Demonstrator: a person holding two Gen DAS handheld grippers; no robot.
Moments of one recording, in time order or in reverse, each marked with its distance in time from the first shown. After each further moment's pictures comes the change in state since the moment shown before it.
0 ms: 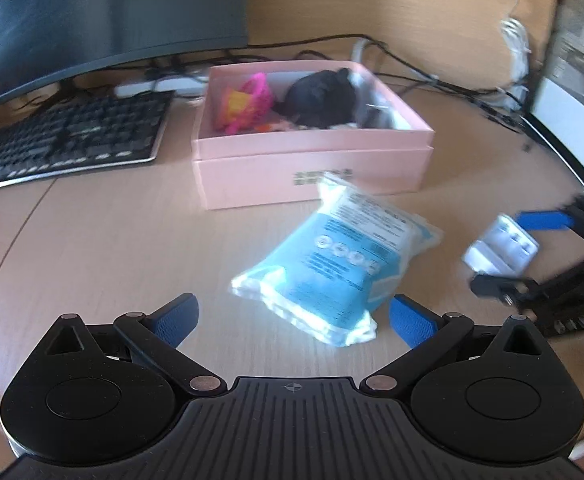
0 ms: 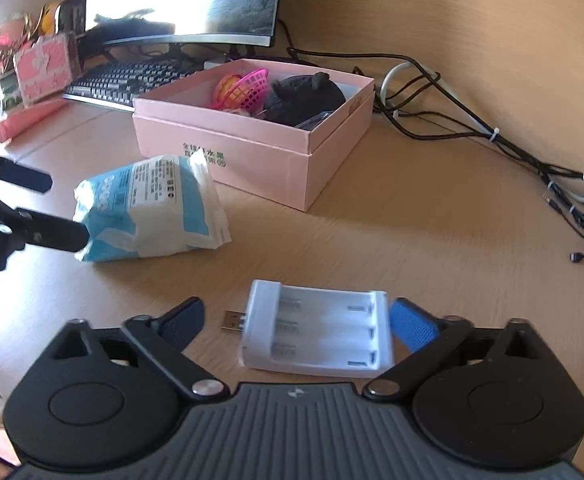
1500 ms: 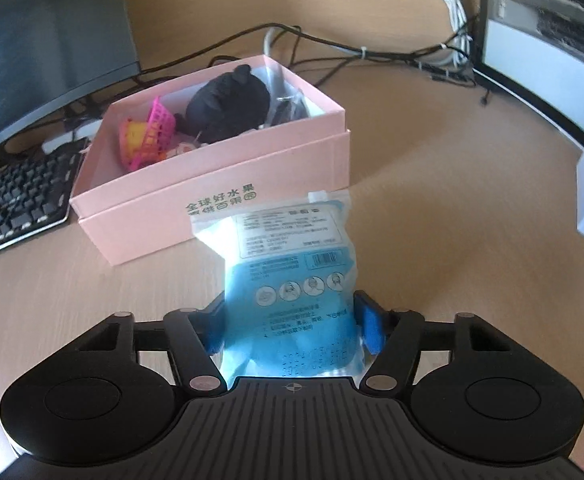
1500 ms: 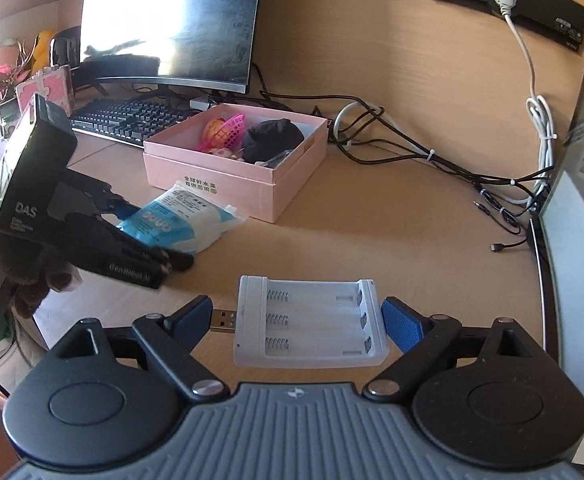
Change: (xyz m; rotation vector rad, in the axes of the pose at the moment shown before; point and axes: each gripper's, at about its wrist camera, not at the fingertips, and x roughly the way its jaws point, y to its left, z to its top) left arm 0.042 -0.054 0.015 0.177 -0.014 -0.013; right arm -0.105 -0.013 -0.017 0.047 -0.073 -0.056
